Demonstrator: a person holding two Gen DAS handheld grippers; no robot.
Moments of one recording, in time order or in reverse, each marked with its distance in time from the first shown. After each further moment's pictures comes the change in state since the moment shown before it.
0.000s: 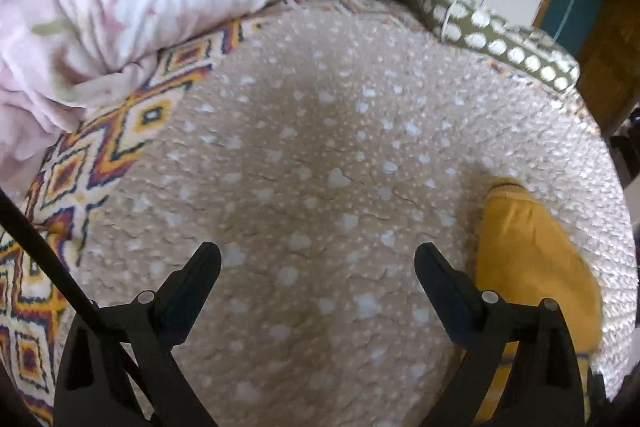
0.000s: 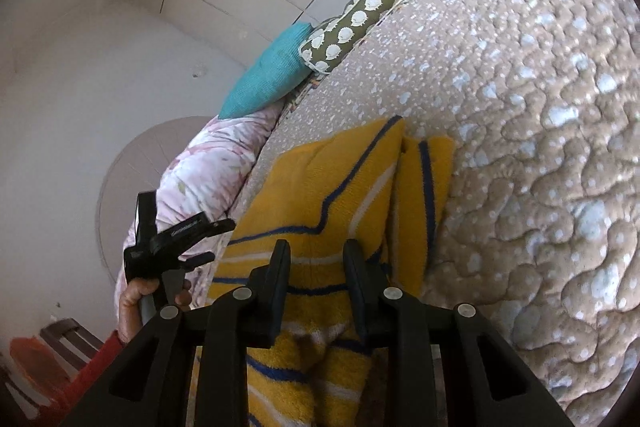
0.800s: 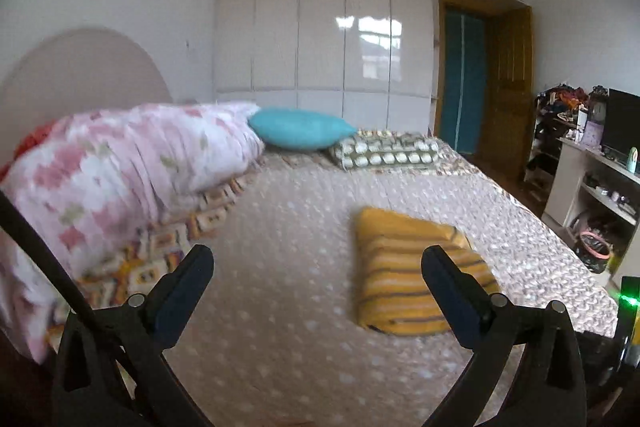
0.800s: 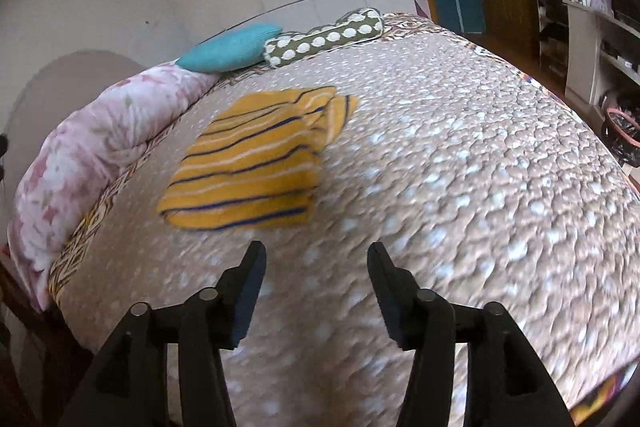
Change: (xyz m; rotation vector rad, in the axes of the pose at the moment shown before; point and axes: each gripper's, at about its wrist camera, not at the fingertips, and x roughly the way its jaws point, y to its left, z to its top) left arm -0.298 0.053 -0.218 0.215 -0.567 -0.181; right arm -0.154 0.119 -0.172 -0.350 -0.060 -0.545
